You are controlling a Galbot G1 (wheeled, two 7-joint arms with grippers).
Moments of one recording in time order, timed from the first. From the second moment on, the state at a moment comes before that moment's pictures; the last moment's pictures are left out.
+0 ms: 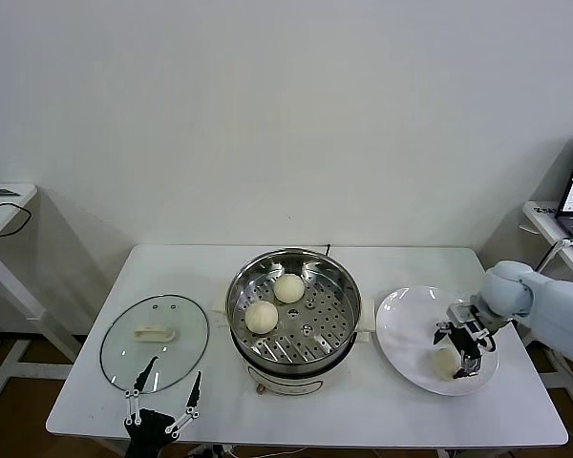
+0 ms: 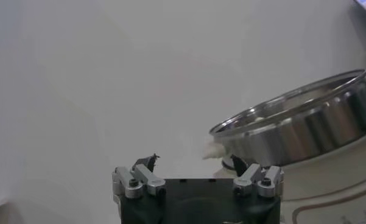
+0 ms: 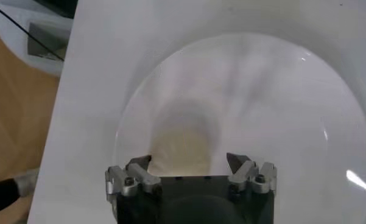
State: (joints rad) left arm 1.87 -1.39 -0.59 -2.01 0.25 -0.52 -0.04; right arm 0.05 0.52 -1.05 1.32 -0.01 -0.05 -1.09
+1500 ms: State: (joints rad) left arm 1.88 -1.38 -0.60 -2.02 0.25 -0.52 -0.05; right arm 0.67 0.98 -1.29 1.59 -0.05 0.54 -1.15
